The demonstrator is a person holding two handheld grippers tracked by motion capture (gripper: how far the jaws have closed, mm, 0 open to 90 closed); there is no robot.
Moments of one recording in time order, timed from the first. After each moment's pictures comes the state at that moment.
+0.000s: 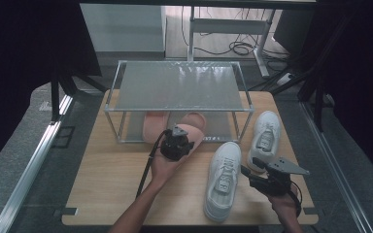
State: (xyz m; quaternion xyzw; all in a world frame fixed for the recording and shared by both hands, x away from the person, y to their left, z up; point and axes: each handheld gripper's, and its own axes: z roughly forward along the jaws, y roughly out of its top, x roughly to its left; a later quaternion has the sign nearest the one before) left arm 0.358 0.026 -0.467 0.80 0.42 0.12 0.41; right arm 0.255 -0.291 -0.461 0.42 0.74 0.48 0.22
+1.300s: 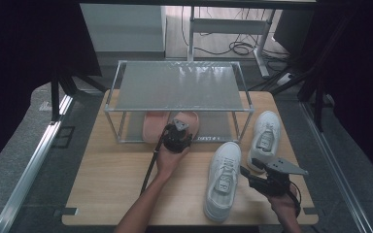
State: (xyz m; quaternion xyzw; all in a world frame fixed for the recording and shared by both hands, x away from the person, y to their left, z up) left arm 0.387 0.023 -0.488 0.77 0.46 0.20 0.39; right arm 0.256 -0.290 -0.464 0.42 0.74 0.47 0.22
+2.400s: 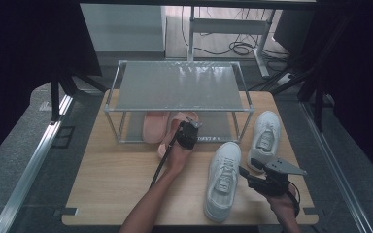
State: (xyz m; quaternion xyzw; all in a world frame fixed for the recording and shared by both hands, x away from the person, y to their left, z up) left arm 0.423 -0.018 -0.507 0.81 0.44 0.22 0.31; right arm 0.256 -0.288 -0.465 0.42 0.75 0.47 0.22
